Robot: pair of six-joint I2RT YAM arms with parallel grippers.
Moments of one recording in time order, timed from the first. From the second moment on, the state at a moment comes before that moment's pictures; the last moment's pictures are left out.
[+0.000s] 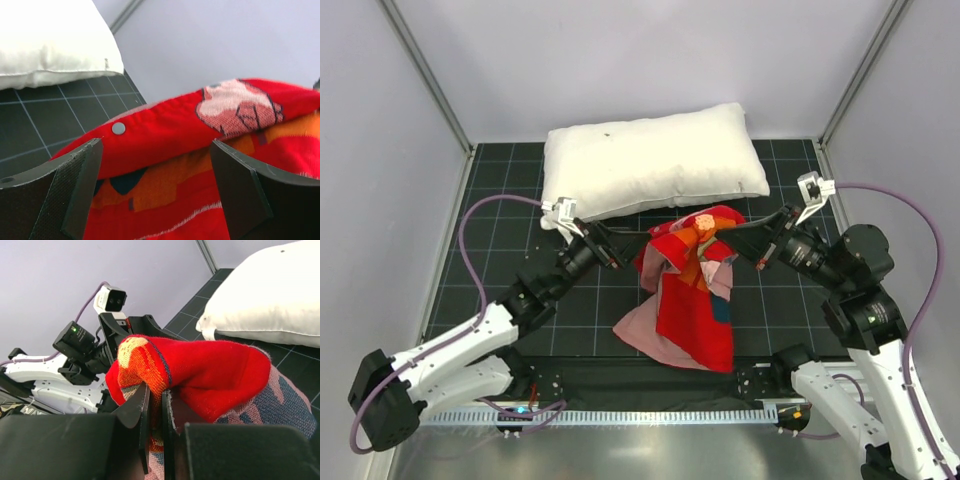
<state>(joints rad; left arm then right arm) -0.80 0.93 0.59 0.48 -0.02 -0.79 0.32 0.64 1.01 -0.32 -0.58 0.61</state>
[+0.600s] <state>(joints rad) -1.01 0.85 0.57 0.51 -0.16 -0.84 0.32 0.67 1.02 -0.31 -0.60 0.62</state>
